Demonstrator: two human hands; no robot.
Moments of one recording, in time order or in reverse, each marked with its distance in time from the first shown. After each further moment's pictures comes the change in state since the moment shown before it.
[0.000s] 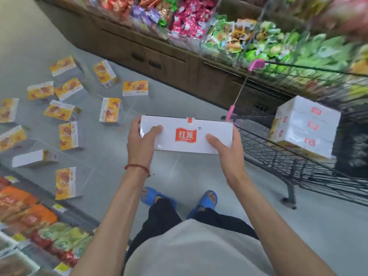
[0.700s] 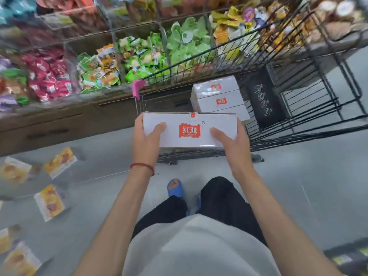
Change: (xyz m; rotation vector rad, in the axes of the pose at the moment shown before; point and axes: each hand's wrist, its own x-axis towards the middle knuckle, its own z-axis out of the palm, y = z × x) left_hand -0.013 0.053 0.315 0.287 -0.621 0.147; right_hand 0.056 -0.010 -0.235 0.192 0.617 0.066
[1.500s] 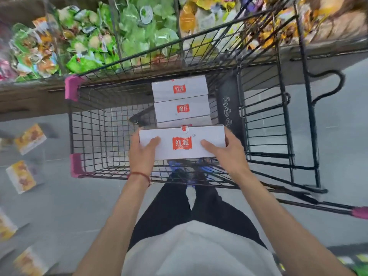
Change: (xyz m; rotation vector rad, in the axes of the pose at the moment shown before) left_hand 0.048 -0.019 0.252 0.092 0.165 -0.349; right_hand 0.219 0.010 -0.178 -0.320 -0.255 0.276
